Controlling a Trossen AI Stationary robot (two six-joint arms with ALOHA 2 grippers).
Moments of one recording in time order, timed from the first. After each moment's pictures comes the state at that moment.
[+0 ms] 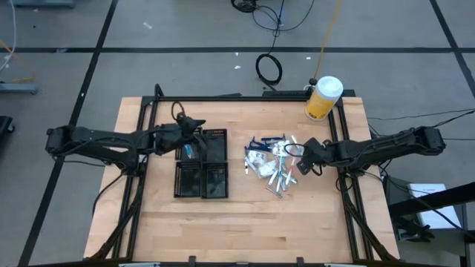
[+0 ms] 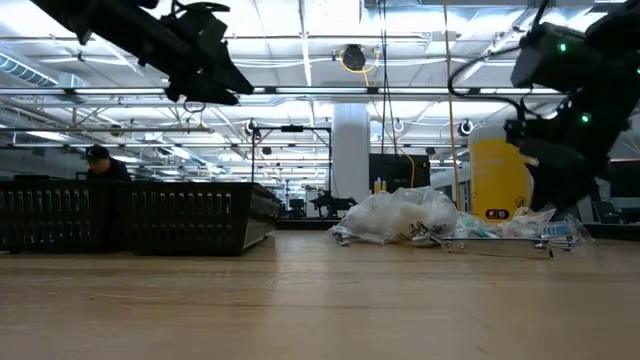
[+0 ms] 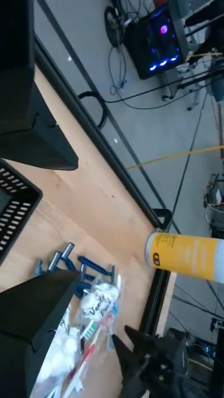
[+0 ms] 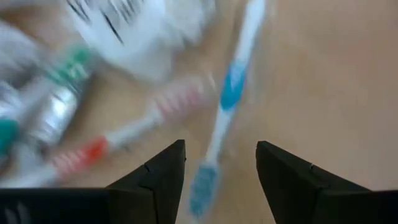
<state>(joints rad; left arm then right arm) 0.10 1.06 0.59 0.14 -0.47 -0.17 0.01 0.97 0.38 -0.63 0.35 0.87</state>
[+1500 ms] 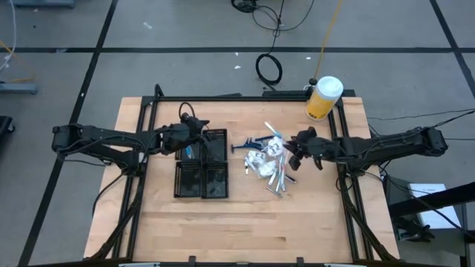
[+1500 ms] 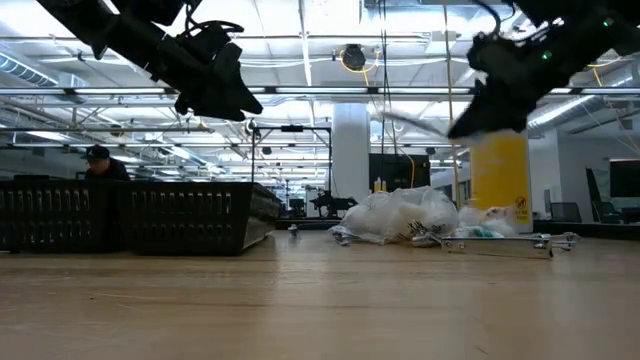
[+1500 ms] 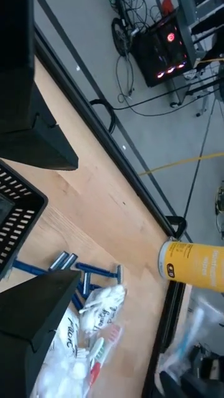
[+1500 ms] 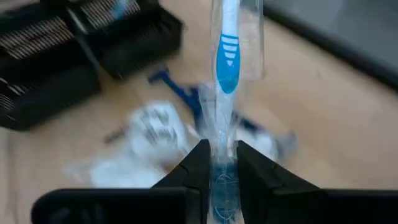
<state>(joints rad) 0.12 1.16 0.59 0.20 -0.47 -0.17 0.01 0.89 0.49 -0.18 0.42 0.40</state>
